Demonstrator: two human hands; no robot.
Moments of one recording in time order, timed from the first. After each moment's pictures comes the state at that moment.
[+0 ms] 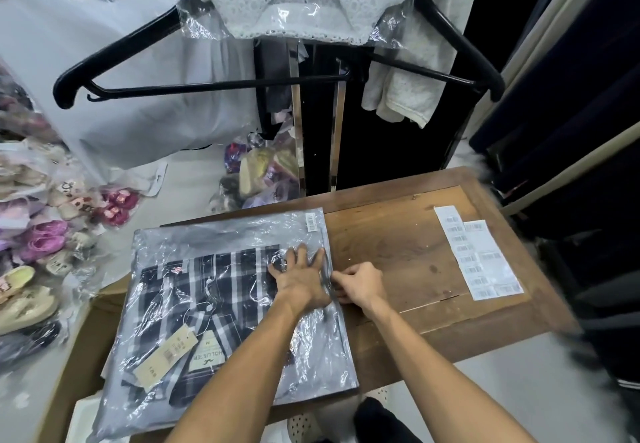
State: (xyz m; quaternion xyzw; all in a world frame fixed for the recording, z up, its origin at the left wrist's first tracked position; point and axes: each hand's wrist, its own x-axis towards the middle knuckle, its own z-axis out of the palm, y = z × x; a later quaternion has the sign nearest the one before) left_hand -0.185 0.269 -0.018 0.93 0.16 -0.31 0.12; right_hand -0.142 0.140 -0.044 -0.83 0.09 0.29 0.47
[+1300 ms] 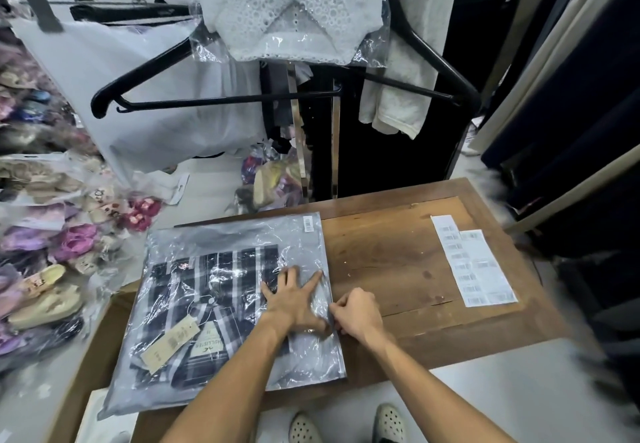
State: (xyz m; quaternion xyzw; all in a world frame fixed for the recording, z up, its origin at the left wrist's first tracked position) left_hand -0.230 0.254 -0.013 0.93 0.16 -0.32 0.11; right_hand -0.183 0.108 -0.030 -0.90 -0.06 0.30 0.31
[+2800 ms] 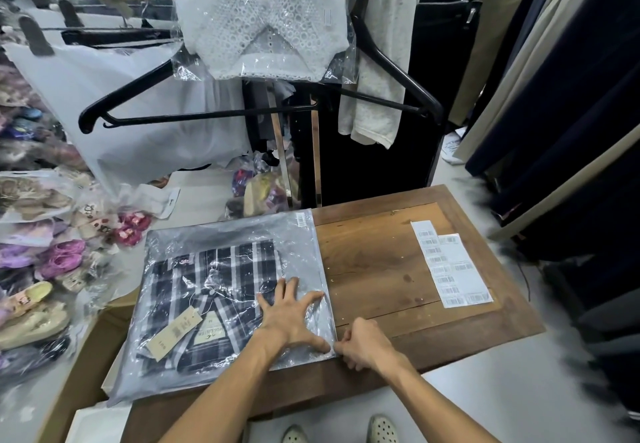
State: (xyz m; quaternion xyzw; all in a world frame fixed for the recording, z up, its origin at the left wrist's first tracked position) left_hand -0.238 0.226 -0.014 0.94 0.13 -0.30 0.12; right_hand -0.200 0.049 -0.012 -0.88 -0.12 0.41 0.20
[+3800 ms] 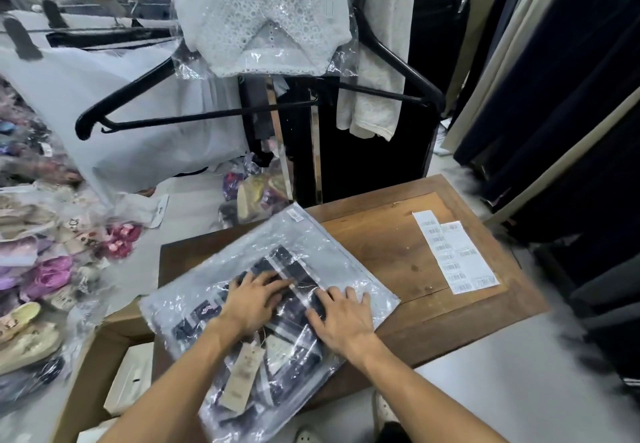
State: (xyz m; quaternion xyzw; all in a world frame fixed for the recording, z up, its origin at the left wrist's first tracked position) left_hand -0.258 0.331 -0.011 0.98 0.06 -0.17 0.08; right_hand -0.215 0.117 -0.015 -0.94 -0.26 0.20 0.03
